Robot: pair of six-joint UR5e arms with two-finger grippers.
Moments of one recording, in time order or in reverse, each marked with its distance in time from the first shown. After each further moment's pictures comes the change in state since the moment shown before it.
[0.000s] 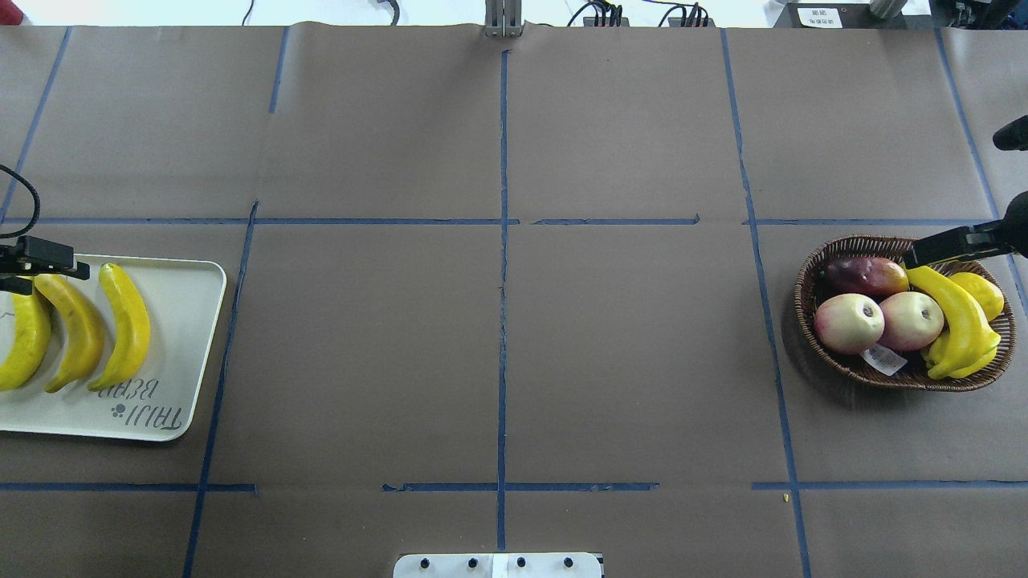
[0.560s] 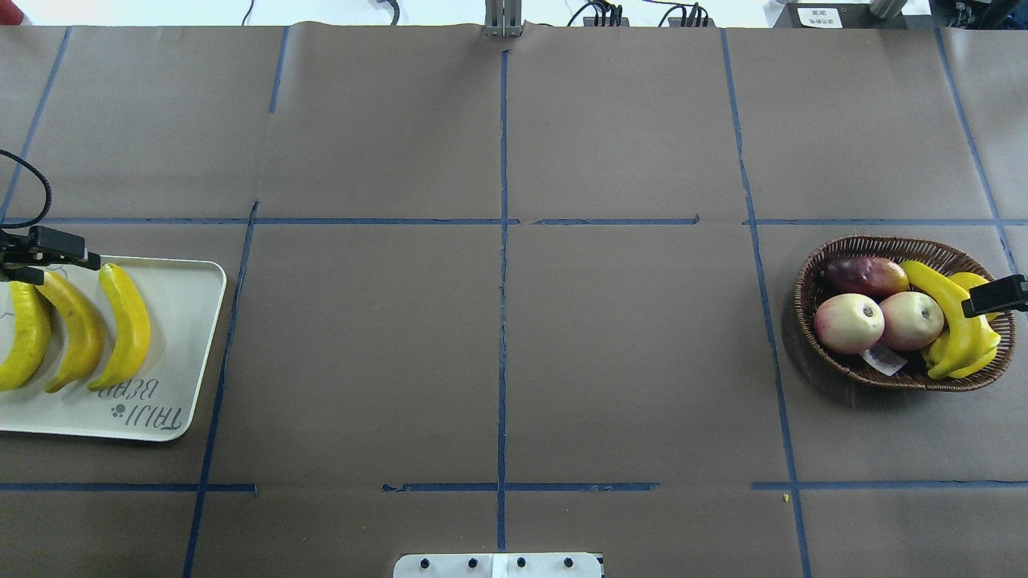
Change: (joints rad) left arm 0.000 -0.036 0.017 0.001 0.000 -0.002; right arm 0.010 -0.128 -0.035 0.014 0.007 0.057
